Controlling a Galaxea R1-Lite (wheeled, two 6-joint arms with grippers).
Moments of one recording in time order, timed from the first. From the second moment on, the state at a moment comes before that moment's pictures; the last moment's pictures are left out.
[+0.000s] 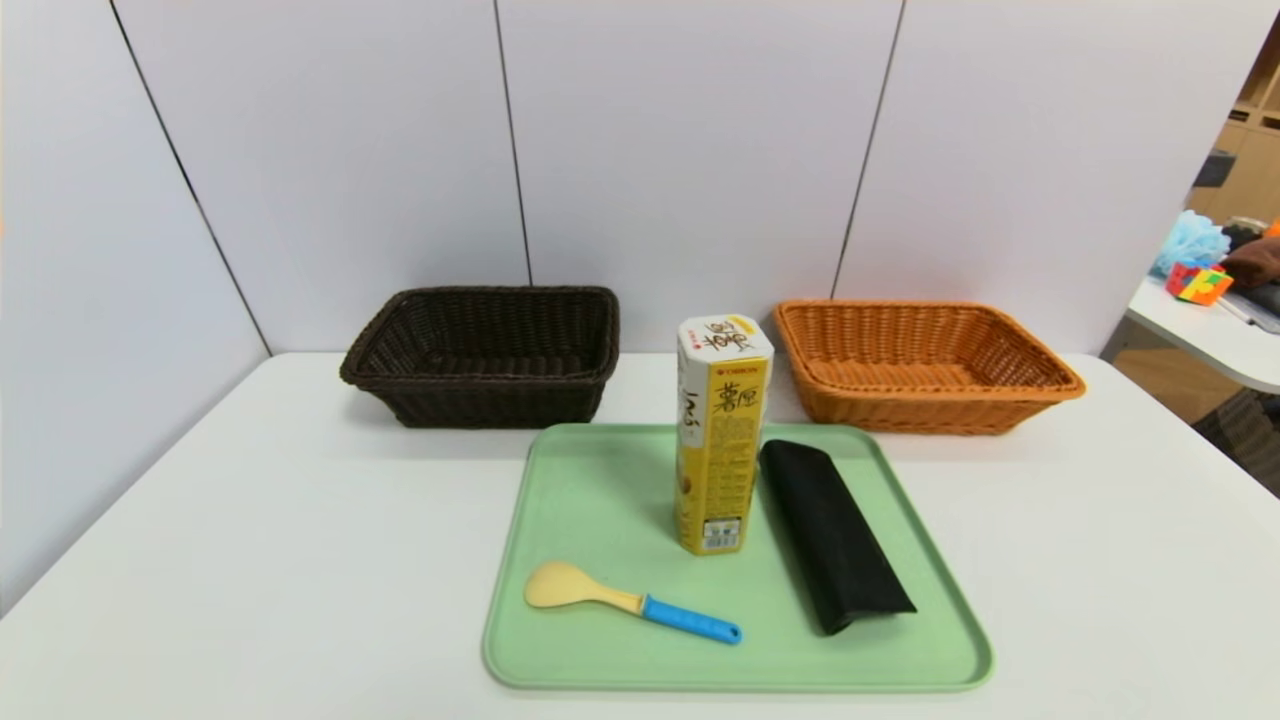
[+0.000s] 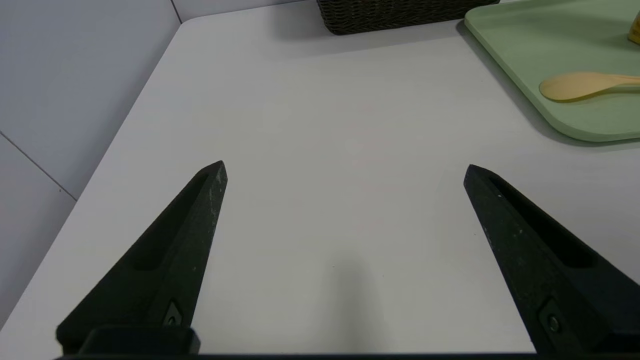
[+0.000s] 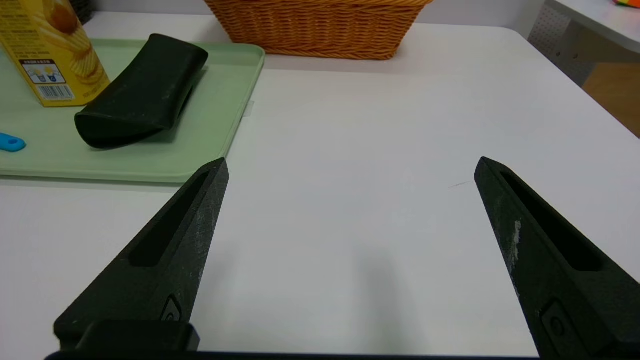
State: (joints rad) left arm 0.00 0.06 -0.16 0.15 -0.05 0.10; right arm 0.00 0.01 -0.01 0.01 0.01 -0.04
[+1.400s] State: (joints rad) left arm -0.02 0.87 -0.63 0.15 -0.27 0.05; right arm 0.04 0.74 -0.56 0.13 0.22 0.01
